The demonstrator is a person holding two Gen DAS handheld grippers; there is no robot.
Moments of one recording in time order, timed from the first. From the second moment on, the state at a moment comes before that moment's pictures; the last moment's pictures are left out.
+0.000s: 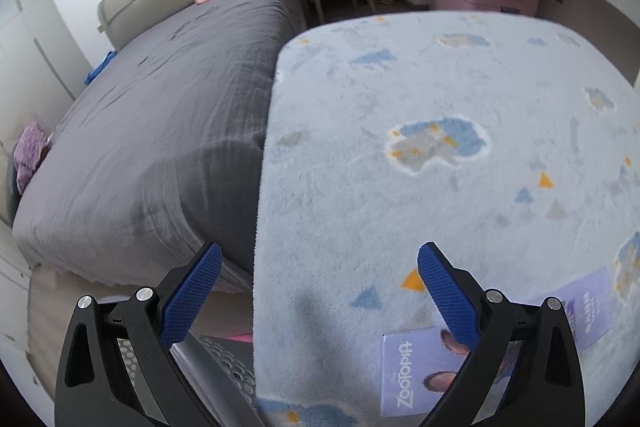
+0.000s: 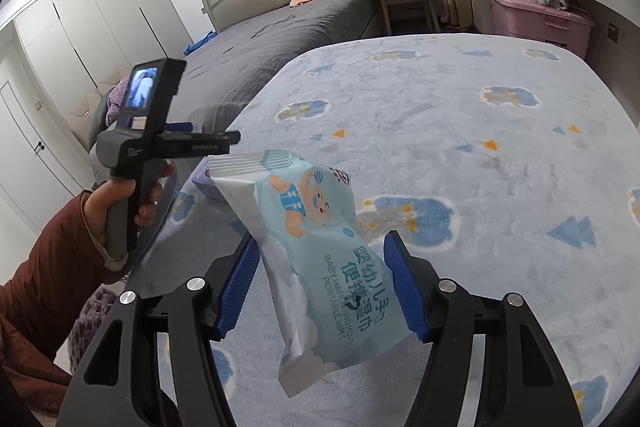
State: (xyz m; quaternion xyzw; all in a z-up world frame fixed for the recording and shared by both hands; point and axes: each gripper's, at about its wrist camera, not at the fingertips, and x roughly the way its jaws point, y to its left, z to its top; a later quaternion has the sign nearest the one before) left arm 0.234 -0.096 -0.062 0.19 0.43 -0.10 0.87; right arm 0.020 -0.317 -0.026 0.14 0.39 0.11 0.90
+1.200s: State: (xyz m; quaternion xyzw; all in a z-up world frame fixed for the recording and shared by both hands) left arm 0.066 -0.129 -0.065 0.12 0.47 -0.16 0.86; right arm -0.020 -0.350 -0.012 0.17 0.35 0.08 0.92
